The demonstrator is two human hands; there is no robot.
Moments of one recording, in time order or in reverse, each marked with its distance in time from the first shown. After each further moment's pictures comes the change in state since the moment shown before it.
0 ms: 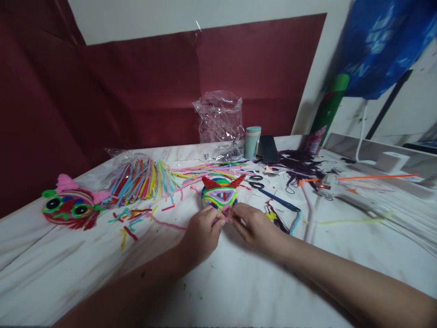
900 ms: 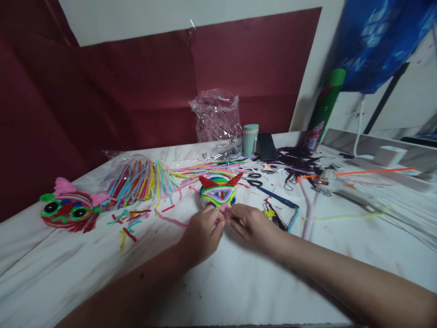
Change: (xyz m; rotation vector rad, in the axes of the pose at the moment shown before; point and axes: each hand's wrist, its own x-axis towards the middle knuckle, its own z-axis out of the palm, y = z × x) left_hand 0.002 0.003 0.000 0.006 -0.055 0.048; right_hand -0.001 0.003 0.001 0.132 -0.025 0.093
